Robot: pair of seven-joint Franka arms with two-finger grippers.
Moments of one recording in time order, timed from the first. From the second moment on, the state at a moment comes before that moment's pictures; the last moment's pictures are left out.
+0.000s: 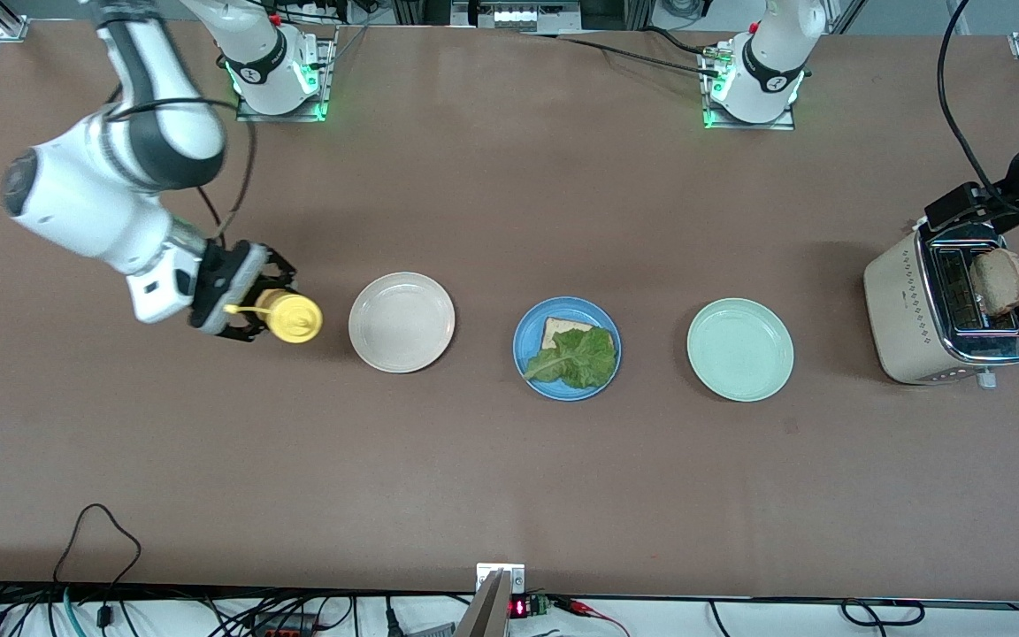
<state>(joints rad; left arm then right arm) 0.13 -0.04 -0.05 -1.73 -0.02 1.68 -0.05 -0.11 0.19 0.38 -2.02 0.38 2.35 -1.02</state>
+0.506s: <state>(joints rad) 0.13 -0.02 -0.05 -1.73 -0.02 1.68 -0.05 0.17 0.28 0.38 -1.95 -0.10 2.38 -0.45</state>
